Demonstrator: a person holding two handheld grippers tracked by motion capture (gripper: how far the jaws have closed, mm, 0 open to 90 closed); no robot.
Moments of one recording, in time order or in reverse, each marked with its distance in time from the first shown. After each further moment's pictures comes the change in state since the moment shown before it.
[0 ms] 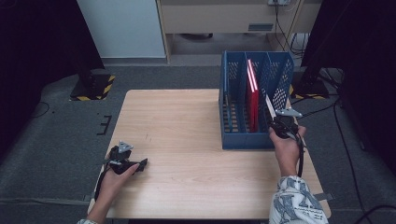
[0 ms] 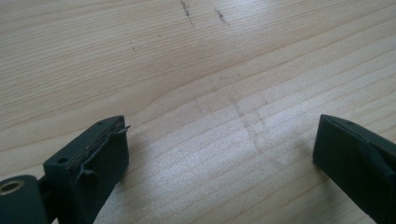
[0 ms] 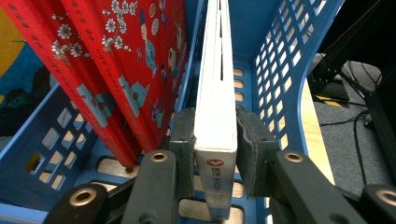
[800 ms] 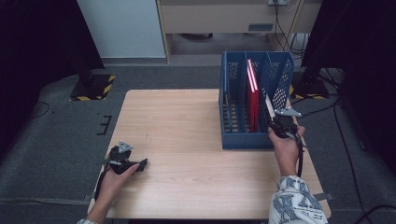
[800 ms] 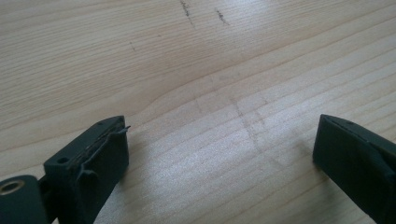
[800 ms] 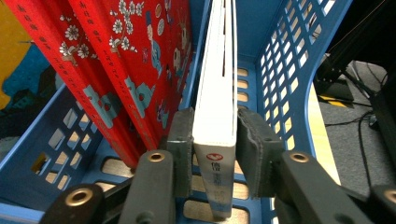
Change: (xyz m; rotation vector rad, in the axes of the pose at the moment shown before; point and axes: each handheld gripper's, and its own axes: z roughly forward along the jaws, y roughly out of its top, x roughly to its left) left arm 0.000 0.000 0.000 0.001 0.000 0.001; right arm 0.001 0.000 0.001 0.003 0.026 0.009
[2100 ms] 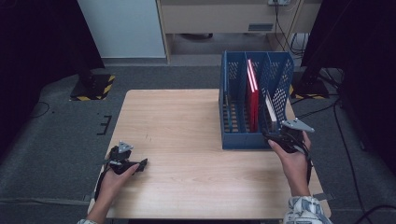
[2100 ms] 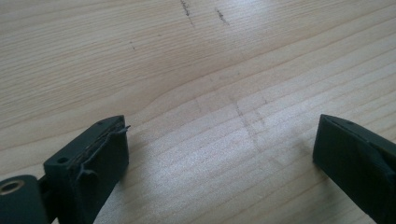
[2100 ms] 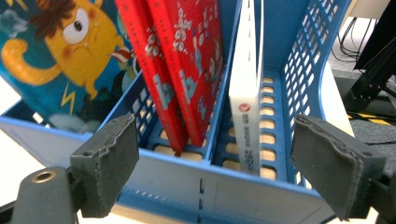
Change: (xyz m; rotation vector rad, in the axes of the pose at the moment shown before) left arm 0.000 0.000 0.000 0.000 0.001 -0.002; right arm 0.002 -0.026 -0.045 -0.118 0.132 0.042
